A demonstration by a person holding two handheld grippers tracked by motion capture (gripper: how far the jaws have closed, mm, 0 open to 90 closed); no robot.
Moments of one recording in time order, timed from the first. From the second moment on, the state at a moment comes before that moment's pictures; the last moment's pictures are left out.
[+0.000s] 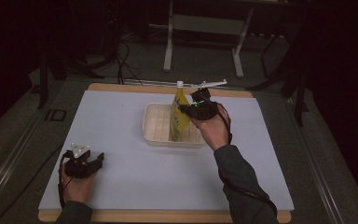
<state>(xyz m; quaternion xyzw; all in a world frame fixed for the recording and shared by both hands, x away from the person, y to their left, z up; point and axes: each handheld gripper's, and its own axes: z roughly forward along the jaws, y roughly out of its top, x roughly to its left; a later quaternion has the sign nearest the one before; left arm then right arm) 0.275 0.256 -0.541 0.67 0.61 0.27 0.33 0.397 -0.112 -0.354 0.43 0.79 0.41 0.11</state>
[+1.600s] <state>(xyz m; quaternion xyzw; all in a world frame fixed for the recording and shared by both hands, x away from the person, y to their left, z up) 0.274 0.256 -0.541 0.67 0.61 0.27 0.33 0.375 -0.125 -0.340 0.41 0.79 0.44 0.11</state>
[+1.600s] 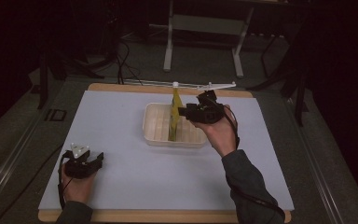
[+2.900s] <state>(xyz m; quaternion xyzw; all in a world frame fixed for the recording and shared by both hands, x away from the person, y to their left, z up) 0.275 0.255 -0.540 0.67 0.61 0.28 0.33 0.327 -0.165 -0.415 0.41 0.81 0.42 0.09</state>
